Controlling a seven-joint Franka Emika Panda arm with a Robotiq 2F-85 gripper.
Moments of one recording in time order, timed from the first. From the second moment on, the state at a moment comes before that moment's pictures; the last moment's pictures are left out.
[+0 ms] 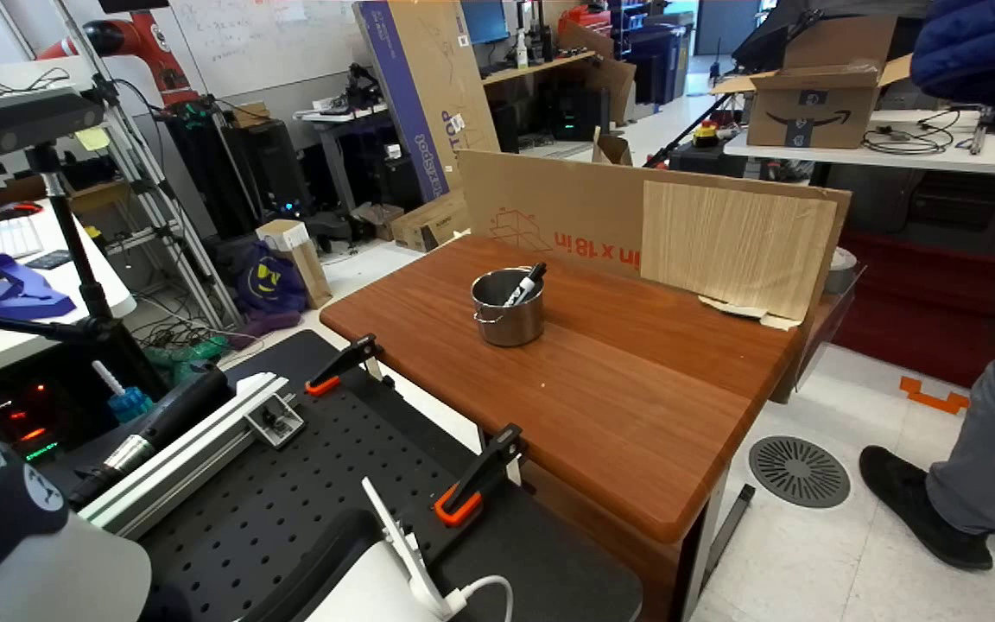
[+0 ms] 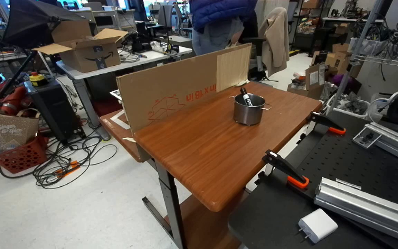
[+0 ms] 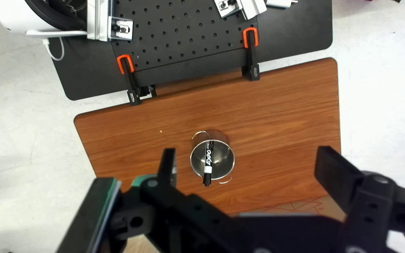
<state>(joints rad) 0.03 -0.77 0.09 -2.47 0.05 1.73 0.25</state>
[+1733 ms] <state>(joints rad) -0.07 0.06 0.04 -2.29 0.01 2.36 0.43</state>
